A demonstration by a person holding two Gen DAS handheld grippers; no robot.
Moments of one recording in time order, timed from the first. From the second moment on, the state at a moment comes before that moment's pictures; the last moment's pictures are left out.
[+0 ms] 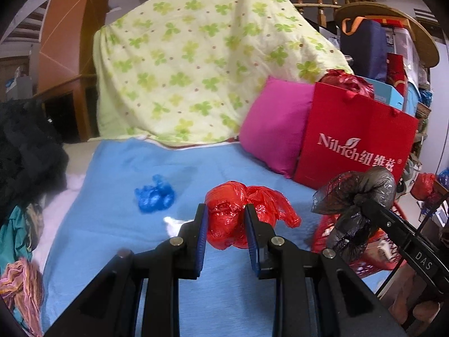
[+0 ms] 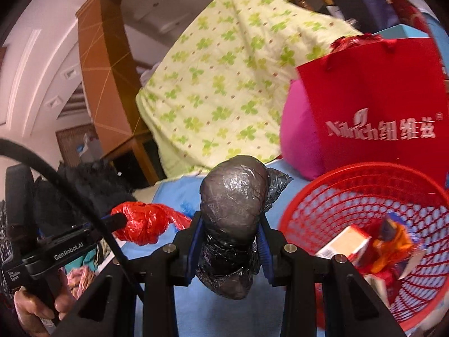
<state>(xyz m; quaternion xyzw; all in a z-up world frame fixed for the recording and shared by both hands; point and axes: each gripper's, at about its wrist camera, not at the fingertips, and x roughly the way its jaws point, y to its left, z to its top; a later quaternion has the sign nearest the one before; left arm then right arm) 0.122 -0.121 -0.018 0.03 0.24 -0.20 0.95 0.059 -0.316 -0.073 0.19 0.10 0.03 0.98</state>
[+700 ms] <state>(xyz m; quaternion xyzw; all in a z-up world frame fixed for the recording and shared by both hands) 0.099 -0.288 -0.017 0.10 0.25 -0.34 0.90 0.000 -0.460 -0.090 0.32 0.07 -0.14 0.93</state>
